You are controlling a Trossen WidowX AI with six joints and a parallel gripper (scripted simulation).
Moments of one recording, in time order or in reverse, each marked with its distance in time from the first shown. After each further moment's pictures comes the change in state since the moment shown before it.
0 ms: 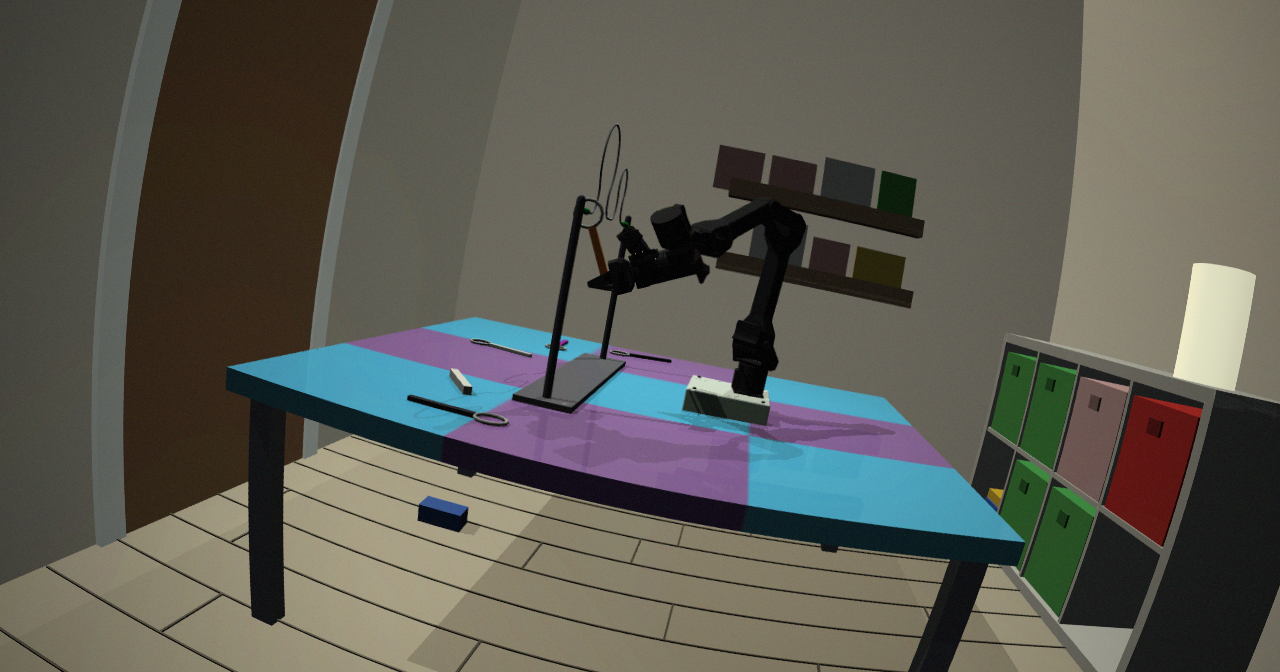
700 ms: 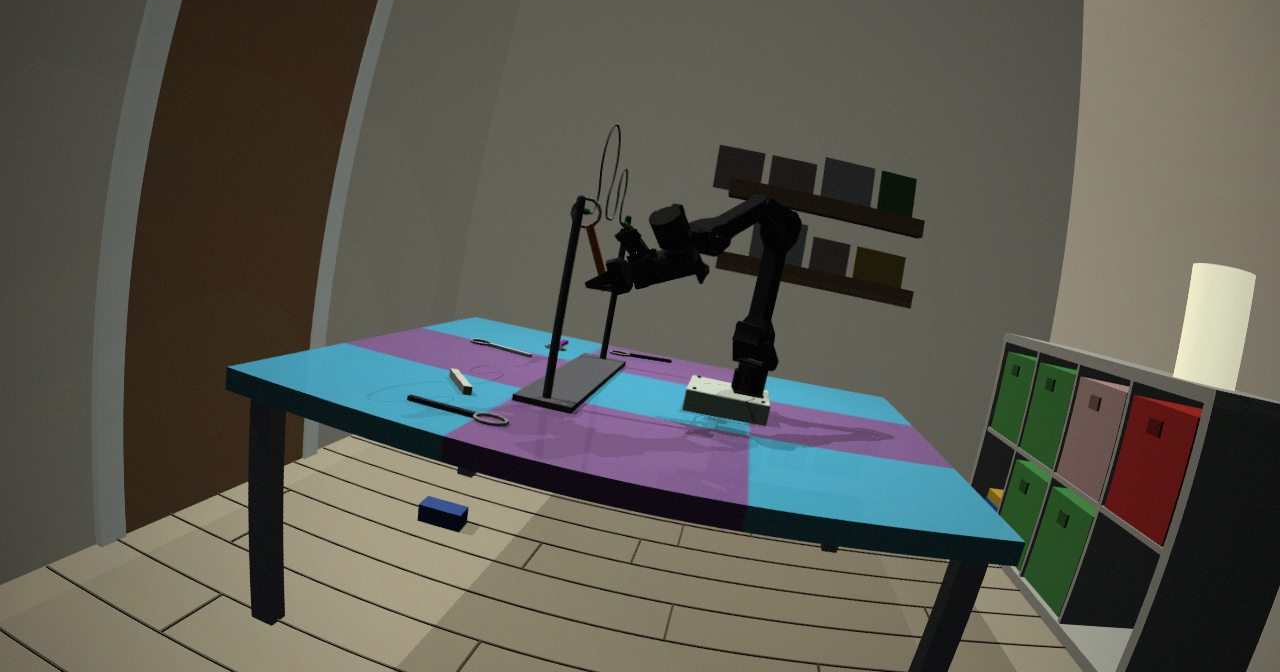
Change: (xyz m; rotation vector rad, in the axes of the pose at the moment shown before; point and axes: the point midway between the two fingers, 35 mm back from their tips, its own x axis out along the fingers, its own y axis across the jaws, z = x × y) arm -0.003 0.021 0.000 0.006 0.000 0.003
